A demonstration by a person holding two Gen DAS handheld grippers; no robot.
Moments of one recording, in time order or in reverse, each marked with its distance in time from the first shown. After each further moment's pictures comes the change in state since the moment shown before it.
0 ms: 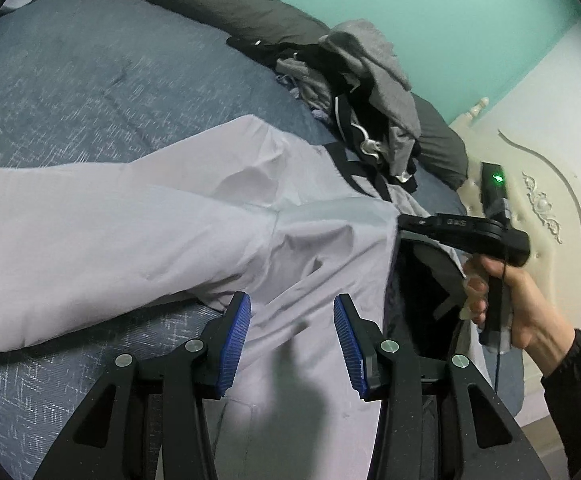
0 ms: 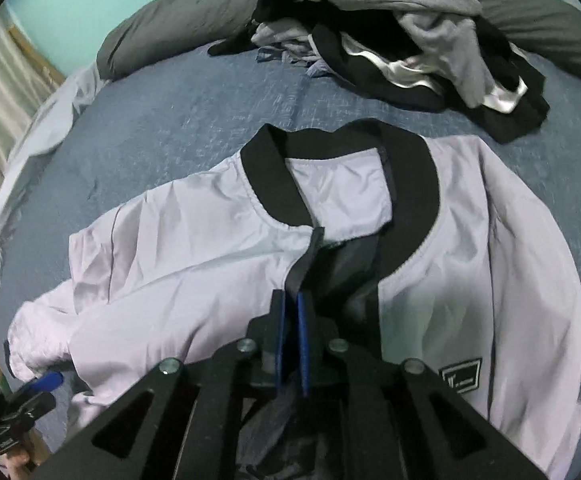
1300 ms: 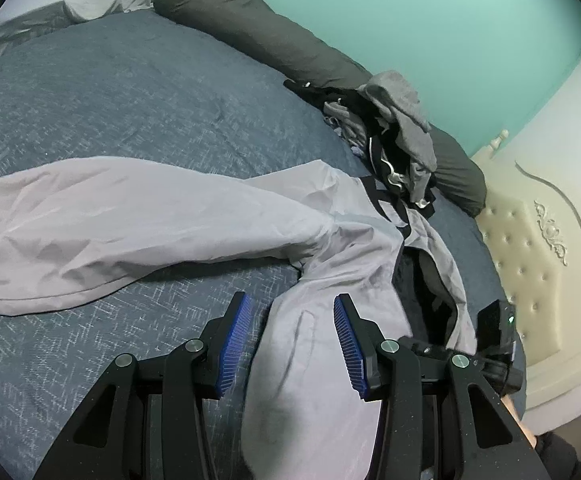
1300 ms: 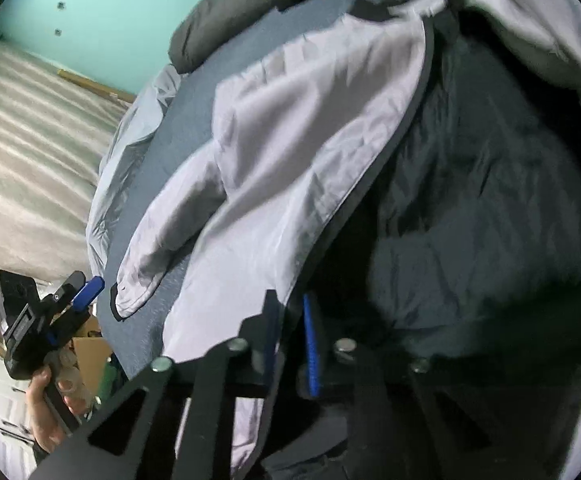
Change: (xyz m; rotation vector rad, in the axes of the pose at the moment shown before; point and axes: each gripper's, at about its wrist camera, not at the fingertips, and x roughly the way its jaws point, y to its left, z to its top) left arm -0.155 0.027 -0.041 -0.056 -0.094 0.121; right arm -0.038 0.074 -0.173 0.115 0.051 0.366
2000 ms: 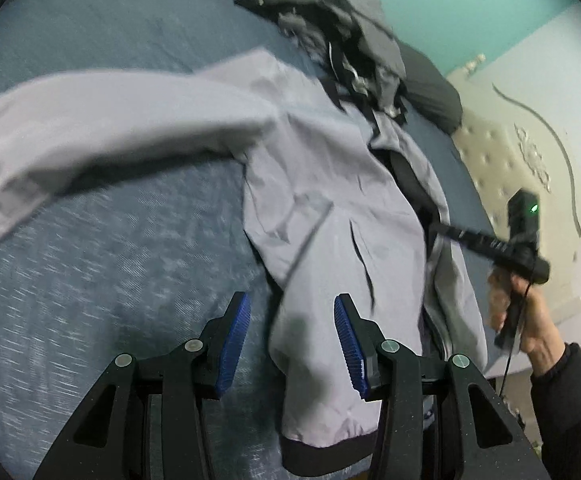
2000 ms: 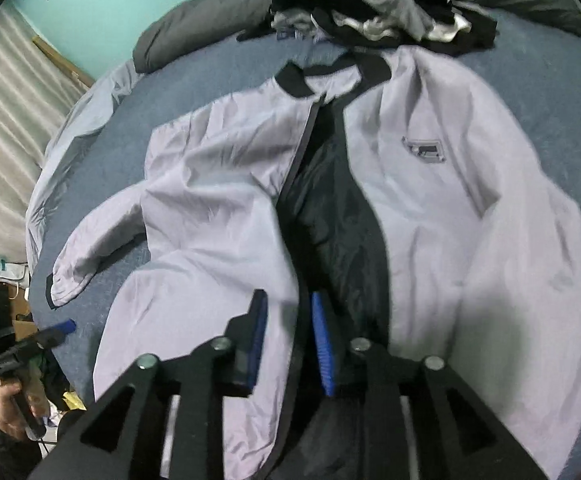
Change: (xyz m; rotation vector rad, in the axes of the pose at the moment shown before) left arm 0.052 -0.034 -0.057 0.096 0.312 -0.101; right arm -0.078 -0.045 0.027 -0.108 -0.045 -0.268
